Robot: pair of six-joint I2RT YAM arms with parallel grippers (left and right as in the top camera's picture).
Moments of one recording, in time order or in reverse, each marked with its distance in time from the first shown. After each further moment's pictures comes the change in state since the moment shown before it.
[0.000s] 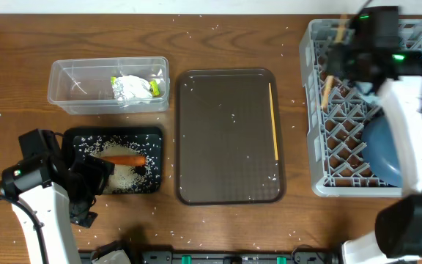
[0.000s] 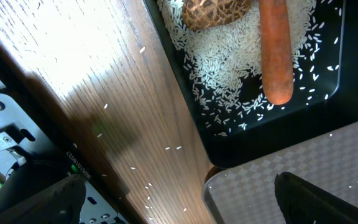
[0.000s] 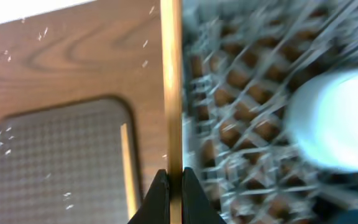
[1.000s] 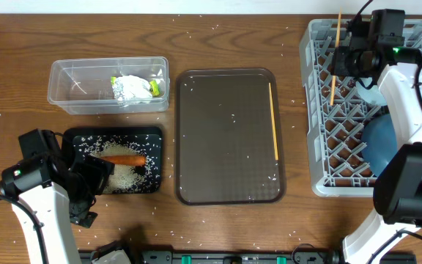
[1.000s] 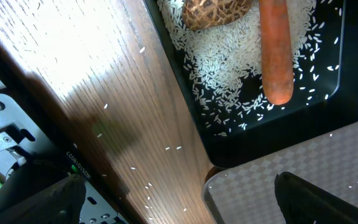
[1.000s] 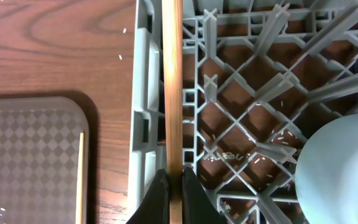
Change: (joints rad) left arm 0.000 0.000 0.000 0.000 0.000 0.000; right arm -0.076 0.214 0.000 0.142 -0.103 -0.190
